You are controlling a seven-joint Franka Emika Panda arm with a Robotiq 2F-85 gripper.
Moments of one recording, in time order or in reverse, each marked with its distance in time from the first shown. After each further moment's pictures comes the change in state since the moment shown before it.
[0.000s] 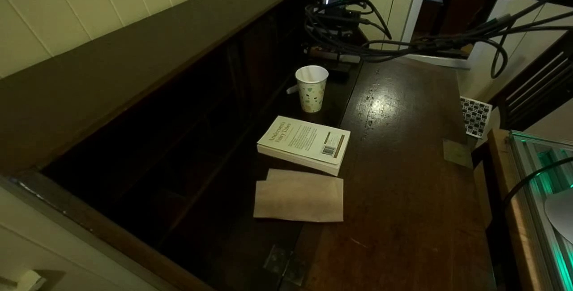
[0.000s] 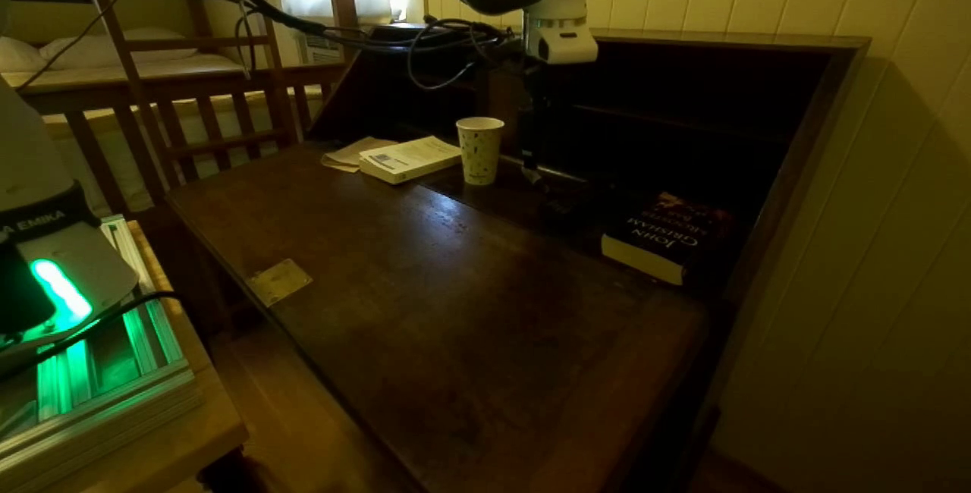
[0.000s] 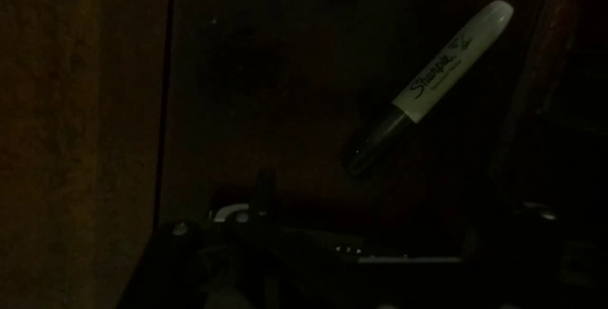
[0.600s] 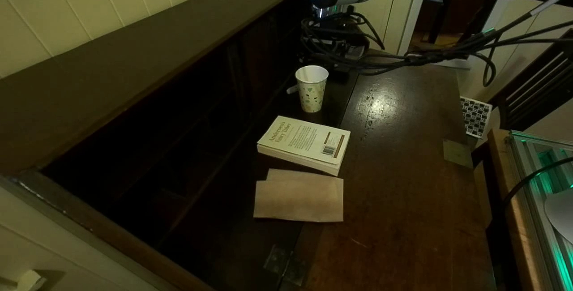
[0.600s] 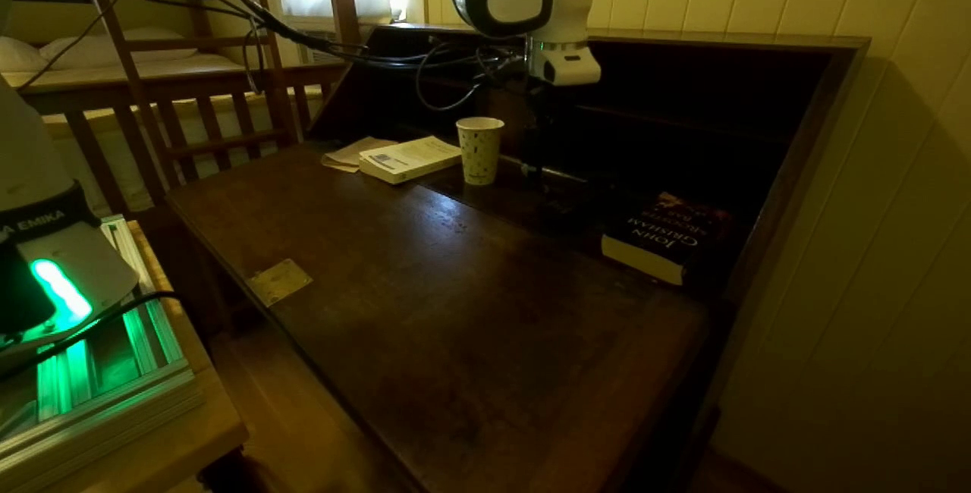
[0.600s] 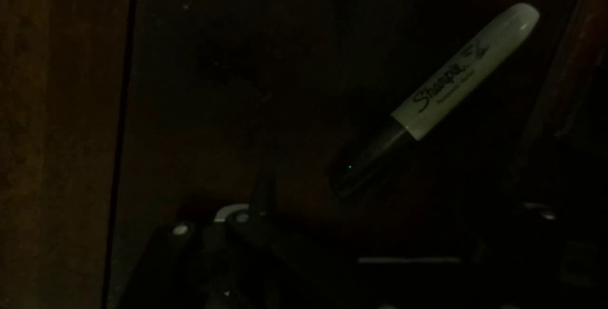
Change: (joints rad) arm 0.005 0.081 0.009 0.053 0.003 0.023 -0.043
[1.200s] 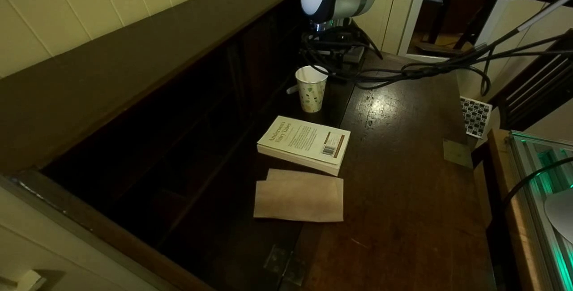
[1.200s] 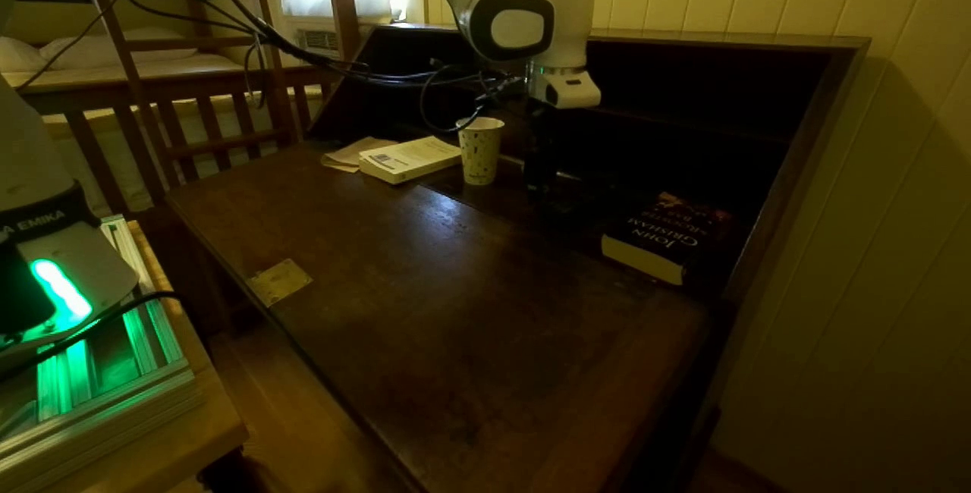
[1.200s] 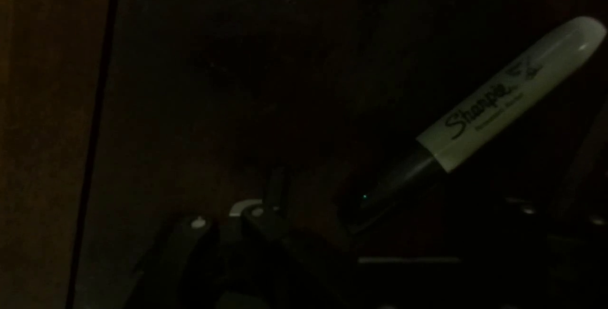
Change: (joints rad) arm 0.000 0.073 0.005 0.038 0.000 0.005 -0.056
